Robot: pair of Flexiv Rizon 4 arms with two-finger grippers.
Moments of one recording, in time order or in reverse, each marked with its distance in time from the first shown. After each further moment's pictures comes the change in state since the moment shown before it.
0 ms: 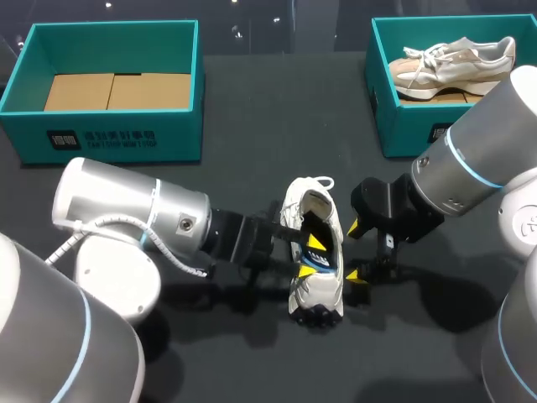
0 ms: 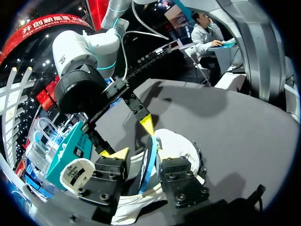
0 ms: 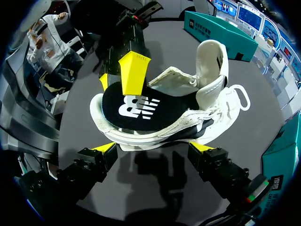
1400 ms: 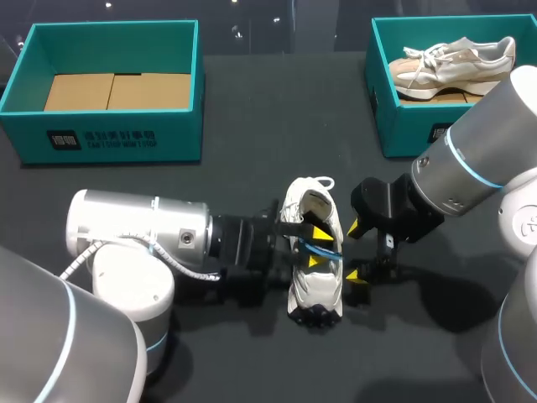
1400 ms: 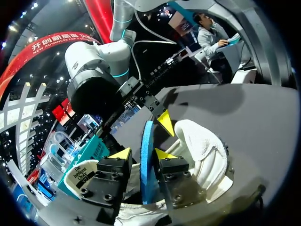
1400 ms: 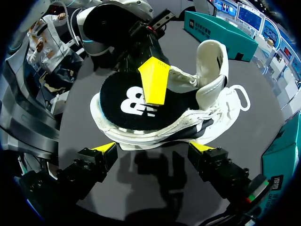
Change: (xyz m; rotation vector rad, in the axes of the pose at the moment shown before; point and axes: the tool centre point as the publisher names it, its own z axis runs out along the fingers) left arm -0.023 0.007 0.018 0.142 -0.176 0.061; right arm 0.000 0.000 0.000 0.000 0.000 0.000
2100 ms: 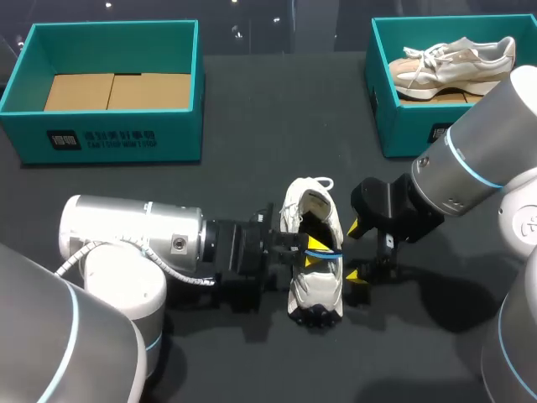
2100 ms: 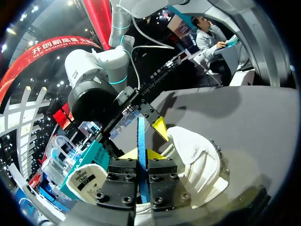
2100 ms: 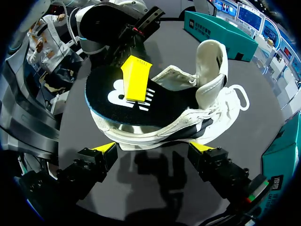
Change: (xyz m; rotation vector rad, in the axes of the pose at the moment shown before) left arm 0.006 -0.005 -0.007 0.025 -0.006 0.035; right arm 0.000 0.000 0.000 0.000 0.000 0.000
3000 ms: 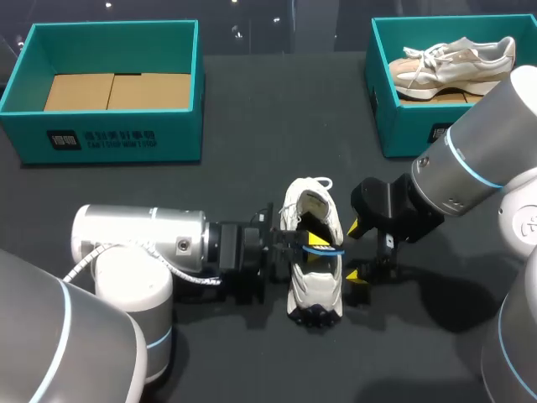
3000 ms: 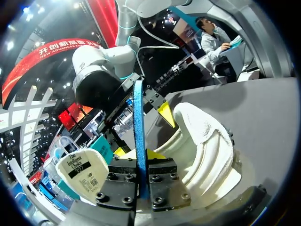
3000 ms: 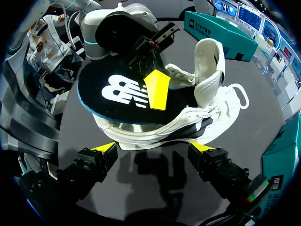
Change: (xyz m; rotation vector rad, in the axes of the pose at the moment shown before) left arm -0.003 0.024 0.009 0.049 -0.059 -0.039; right arm 0.000 0.000 0.000 0.000 0.000 0.000
